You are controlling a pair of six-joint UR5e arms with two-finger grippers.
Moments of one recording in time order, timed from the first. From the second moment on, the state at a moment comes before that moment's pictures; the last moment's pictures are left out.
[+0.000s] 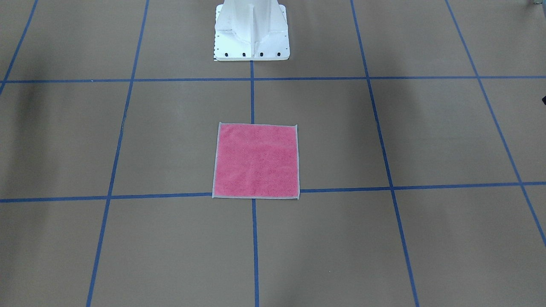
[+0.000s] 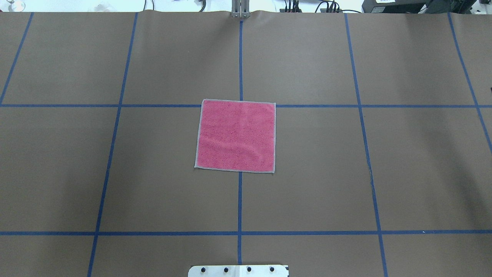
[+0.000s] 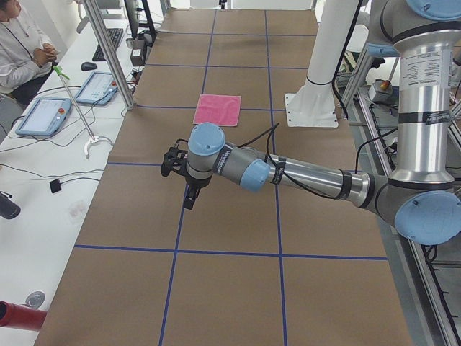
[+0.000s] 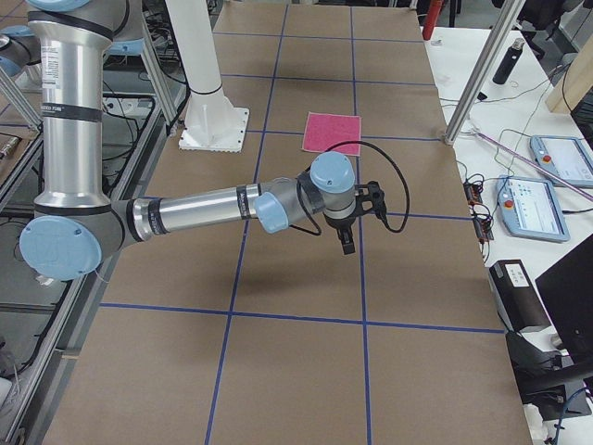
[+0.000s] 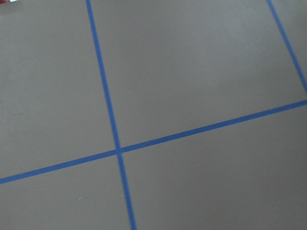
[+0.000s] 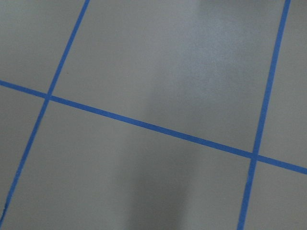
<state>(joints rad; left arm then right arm) -1.45 -1.51 -1.84 -1.87 -2.42 -0.26 1.40 -1.61 1.83 -1.24 2.47 0.35</state>
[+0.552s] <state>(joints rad) -1.19 -1.64 -1.84 -2.04 -2.42 -0.96 1.08 -1.40 1.84 -1.11 2.33 1.12</state>
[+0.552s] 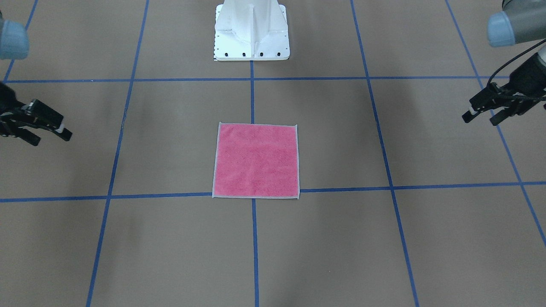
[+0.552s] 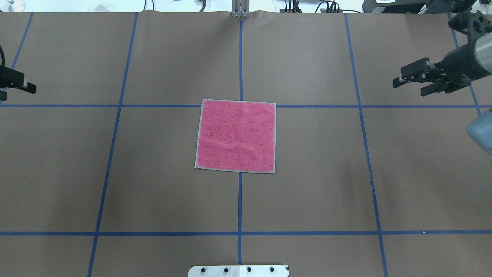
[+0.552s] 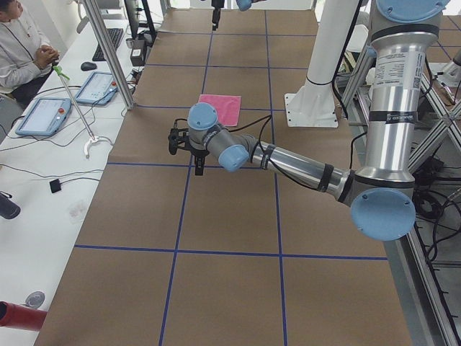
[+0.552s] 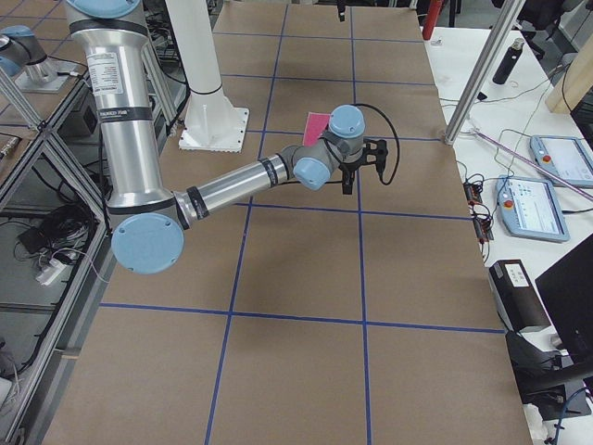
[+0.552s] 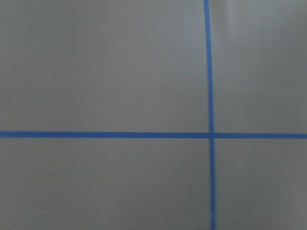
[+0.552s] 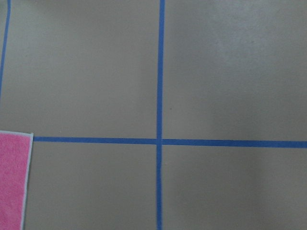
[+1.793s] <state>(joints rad) -0.71 -1.87 -1.81 -2.16 -2.03 -1.85 0.48 -1.14 1.83 -1.12 1.73 2.20</state>
